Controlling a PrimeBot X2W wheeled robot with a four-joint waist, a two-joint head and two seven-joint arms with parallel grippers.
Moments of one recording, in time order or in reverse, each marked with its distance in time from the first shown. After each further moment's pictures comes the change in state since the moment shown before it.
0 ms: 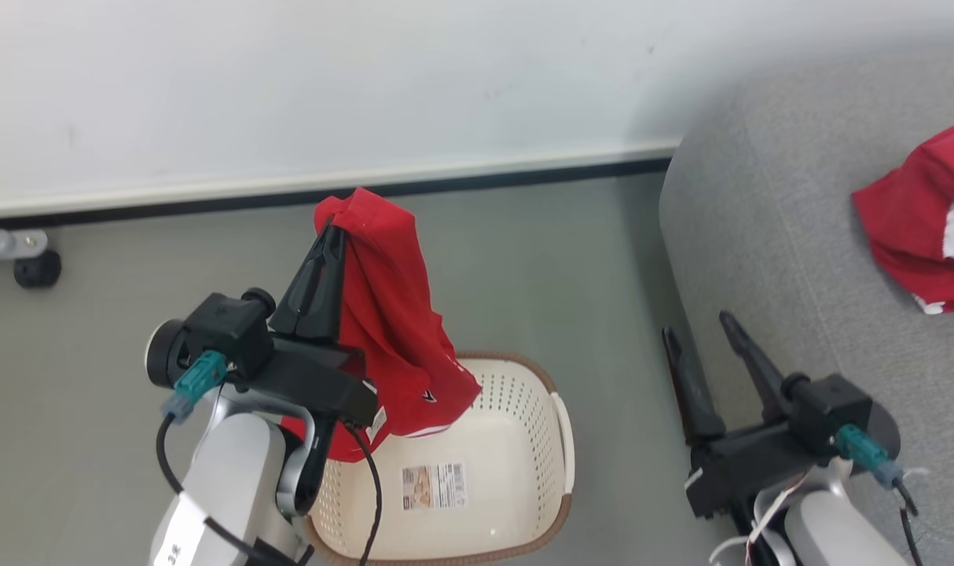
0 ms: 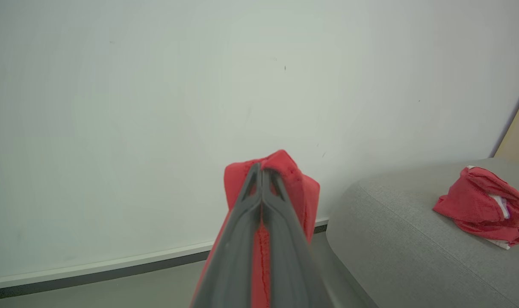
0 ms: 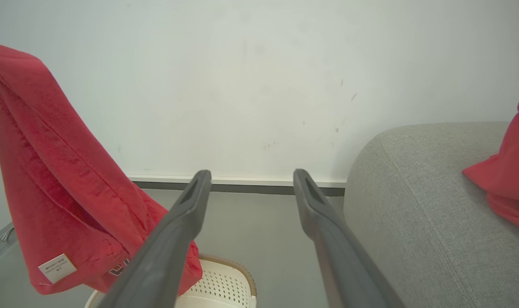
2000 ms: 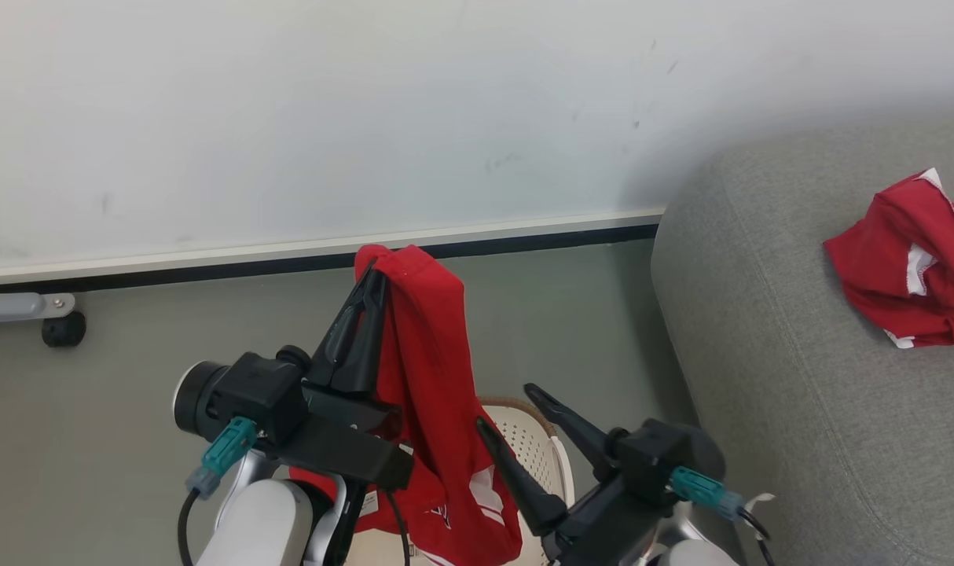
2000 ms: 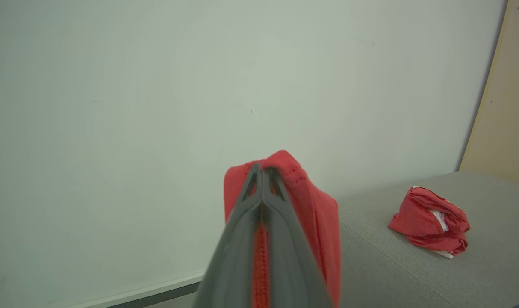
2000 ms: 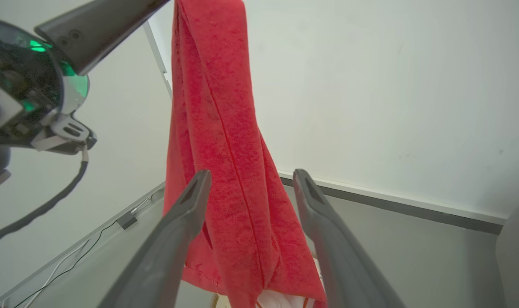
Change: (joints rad) left arm 0.178 0.007 -0.066 -0.303 0.021 0.052 0.088; right arm 0.016 0.121 0.249 -0.067 -0.002 0.107 0.128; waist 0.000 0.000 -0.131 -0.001
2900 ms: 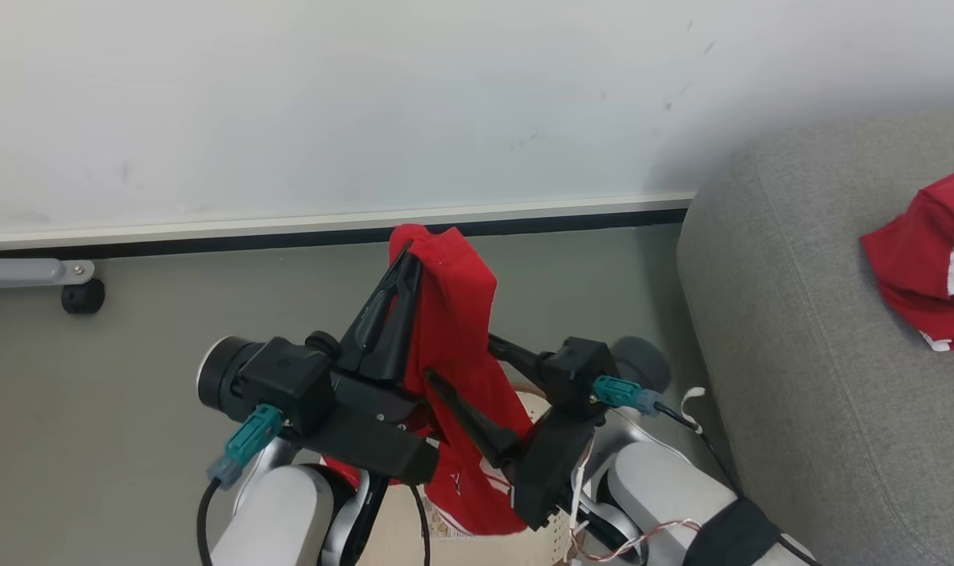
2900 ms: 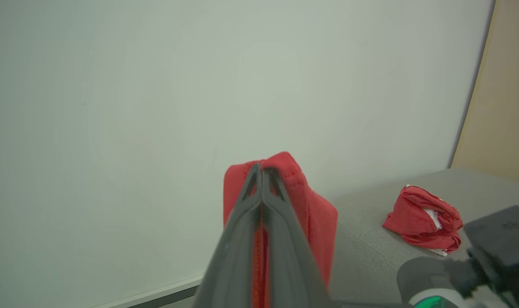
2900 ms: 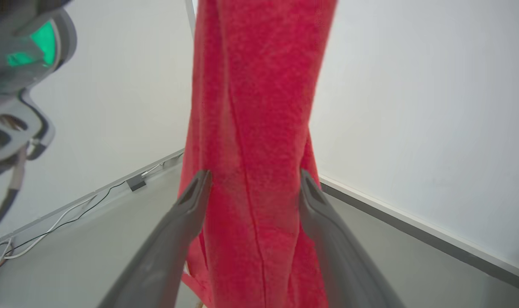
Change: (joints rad) left arm -0.034 -0.004 -0.050 -0.030 0.000 -0.002 0.019; right arm -0.324 0.028 0.173 0.298 0.052 0.053 0.007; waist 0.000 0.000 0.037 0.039
